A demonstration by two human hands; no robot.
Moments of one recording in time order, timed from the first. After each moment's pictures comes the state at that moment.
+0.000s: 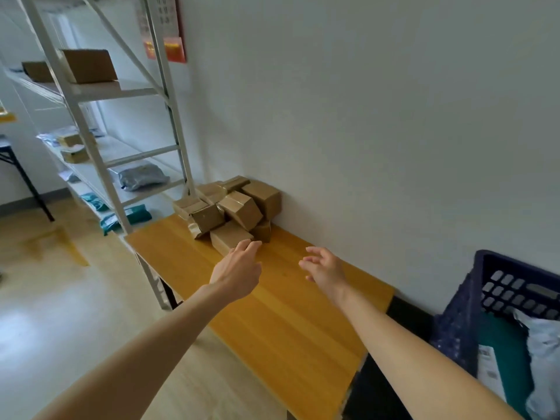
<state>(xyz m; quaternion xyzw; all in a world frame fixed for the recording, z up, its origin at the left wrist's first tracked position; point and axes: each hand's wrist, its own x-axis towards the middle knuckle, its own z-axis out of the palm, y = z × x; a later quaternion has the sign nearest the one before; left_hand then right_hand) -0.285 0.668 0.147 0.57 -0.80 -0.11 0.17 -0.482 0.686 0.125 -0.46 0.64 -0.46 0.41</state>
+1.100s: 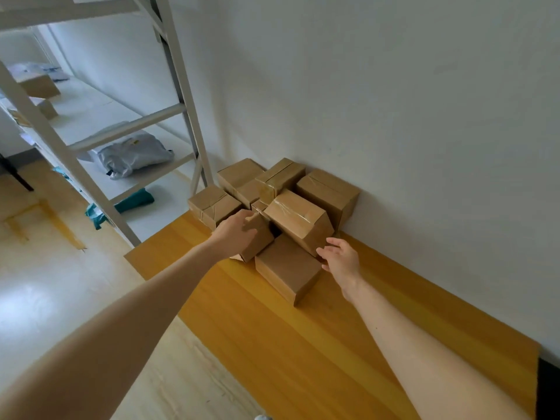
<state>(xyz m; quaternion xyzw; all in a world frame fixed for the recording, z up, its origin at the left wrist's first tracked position) -0.120 0.259 0.081 0.60 -0.72 -0.32 0.13 -0.346 0.337 0.025 -0.34 0.70 -0.45 0.45</state>
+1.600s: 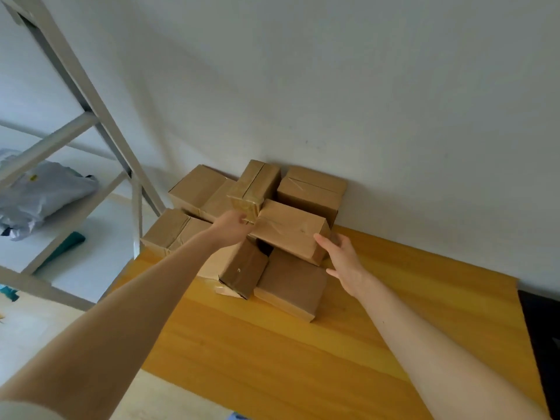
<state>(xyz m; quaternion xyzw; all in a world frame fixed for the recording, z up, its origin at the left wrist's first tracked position) -0.144 0.115 0.058 0.47 -0.79 -0.39 -0.01 -0.327 0.276 0.012 -0.16 0.72 -0.49 0.46</state>
